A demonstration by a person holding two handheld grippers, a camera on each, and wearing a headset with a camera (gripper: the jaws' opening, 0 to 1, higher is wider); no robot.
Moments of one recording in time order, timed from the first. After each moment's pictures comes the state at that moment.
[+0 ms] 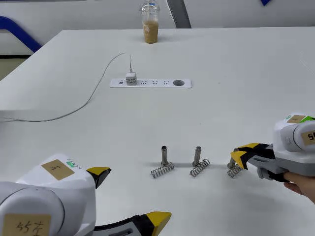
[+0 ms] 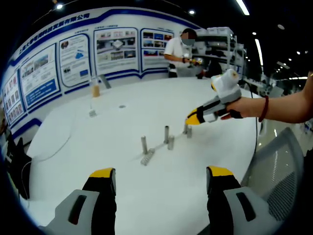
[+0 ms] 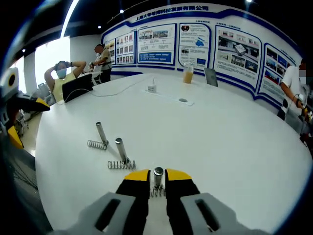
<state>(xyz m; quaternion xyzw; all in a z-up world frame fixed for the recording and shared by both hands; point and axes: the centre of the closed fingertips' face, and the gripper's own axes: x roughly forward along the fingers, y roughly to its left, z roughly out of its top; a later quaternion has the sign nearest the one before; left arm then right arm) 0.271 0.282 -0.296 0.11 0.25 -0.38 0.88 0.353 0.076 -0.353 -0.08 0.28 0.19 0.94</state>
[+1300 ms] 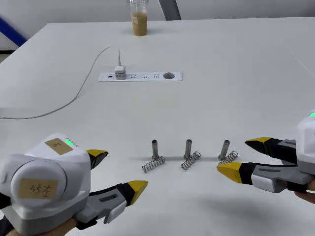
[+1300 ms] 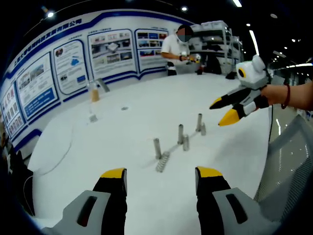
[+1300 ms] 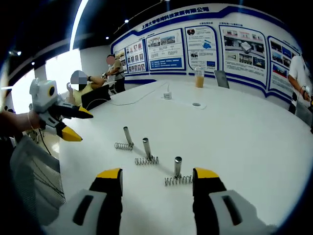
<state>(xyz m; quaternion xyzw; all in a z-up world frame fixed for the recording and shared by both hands) 0.322 0.281 -0.319 0.15 0.23 -0.39 0.88 0.308 0.089 -0.328 -0.02 0.26 0.25 0.93</state>
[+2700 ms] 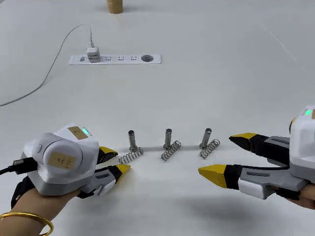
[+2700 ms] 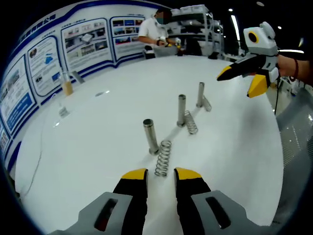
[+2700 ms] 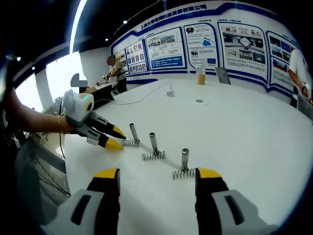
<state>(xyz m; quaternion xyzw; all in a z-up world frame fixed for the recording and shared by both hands) 0.361 0.244 -0.399 0.20 0.27 -0.47 0.82 0.293 0.095 -0.333 0.00 0.27 0.26 0.93</state>
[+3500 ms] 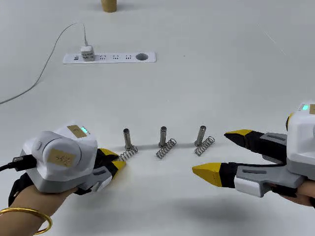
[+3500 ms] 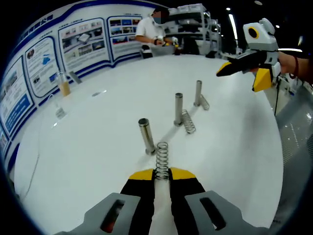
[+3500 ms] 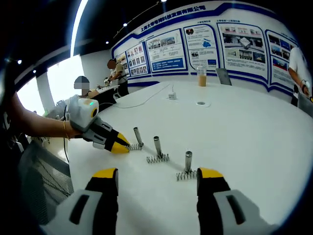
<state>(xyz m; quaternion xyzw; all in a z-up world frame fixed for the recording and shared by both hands) 0.356 0.241 -0.400 0.20 0.27 -0.47 0.81 0.289 0.100 -0.322 0.01 0.26 0.27 0.93</state>
